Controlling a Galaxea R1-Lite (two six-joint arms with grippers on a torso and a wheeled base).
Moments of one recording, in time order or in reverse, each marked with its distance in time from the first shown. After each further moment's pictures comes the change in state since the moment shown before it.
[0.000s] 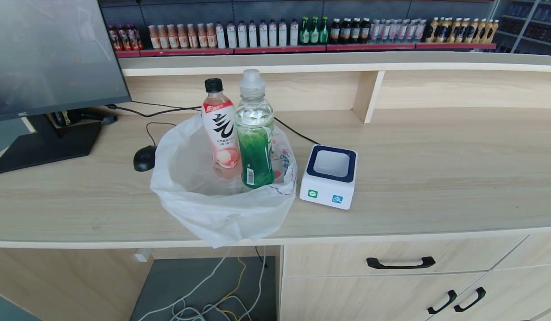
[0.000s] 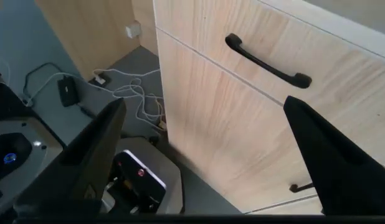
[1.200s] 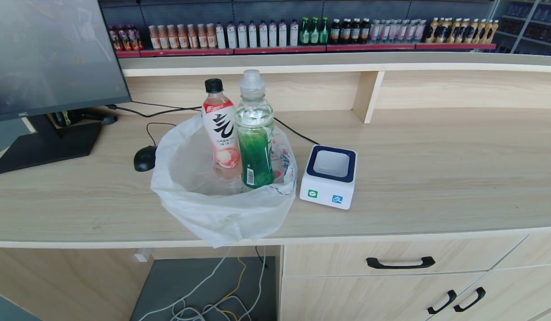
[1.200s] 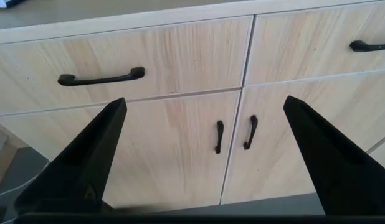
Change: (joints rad) left arm 0.000 0.000 0.000 0.000 0.000 0.000; right arm -0.687 -0.339 0.017 0.140 -0.062 0.170
